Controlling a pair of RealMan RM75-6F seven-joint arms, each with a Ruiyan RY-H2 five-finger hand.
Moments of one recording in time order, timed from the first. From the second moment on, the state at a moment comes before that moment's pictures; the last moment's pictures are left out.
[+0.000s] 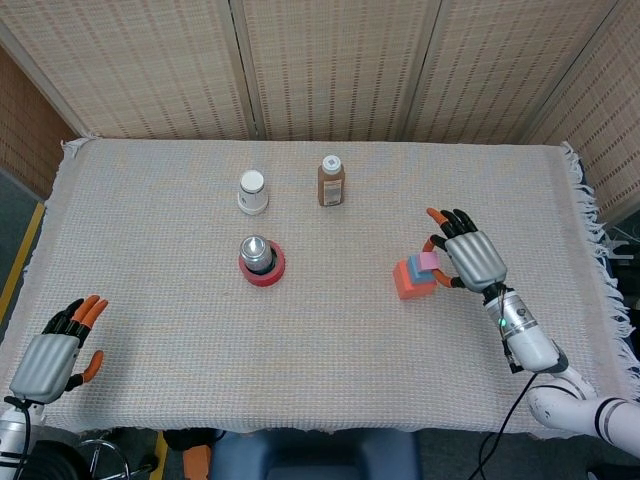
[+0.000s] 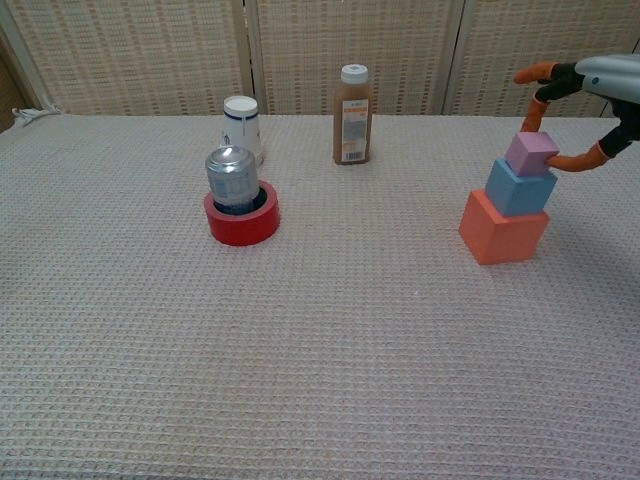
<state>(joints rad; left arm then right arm) -0.18 -1.13 0.00 -1.57 1.54 1.37 0.03 0.63 -1.30 0.16 -1.36 -1.35 0.99 0.00</state>
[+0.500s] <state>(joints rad) -0.18 -1.13 0.00 -1.57 1.53 1.37 0.03 0.63 -1.29 0.15 -1.38 -1.33 0.97 -0.02</state>
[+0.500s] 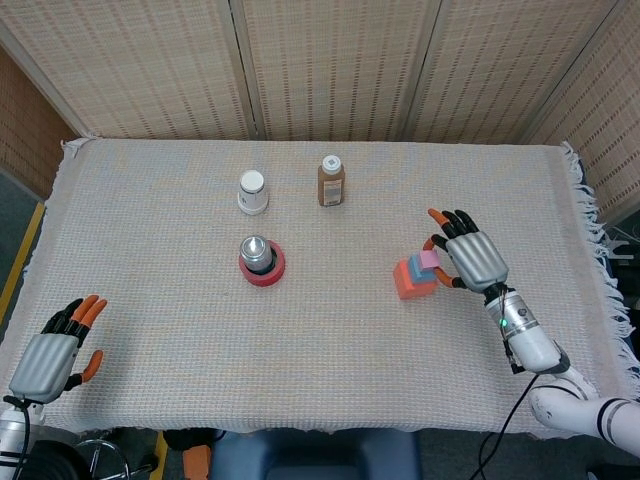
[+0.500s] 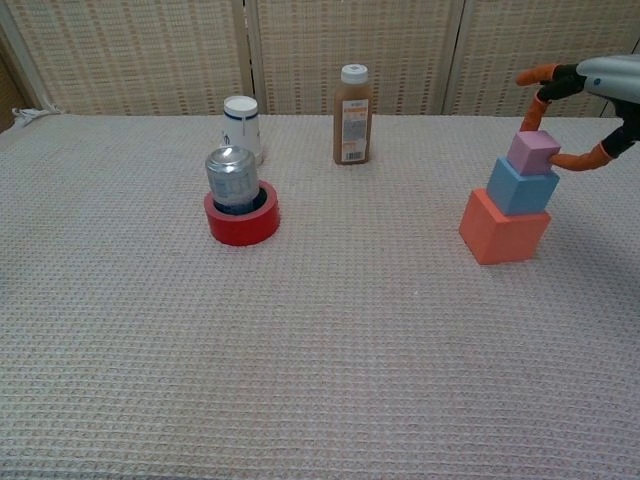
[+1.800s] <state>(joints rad) -0.17 -1.17 0.00 -1.51 1.64 1.49 -0.03 0.10 -1.21 -0.09 -1.62 -1.60 1.66 -0.14</state>
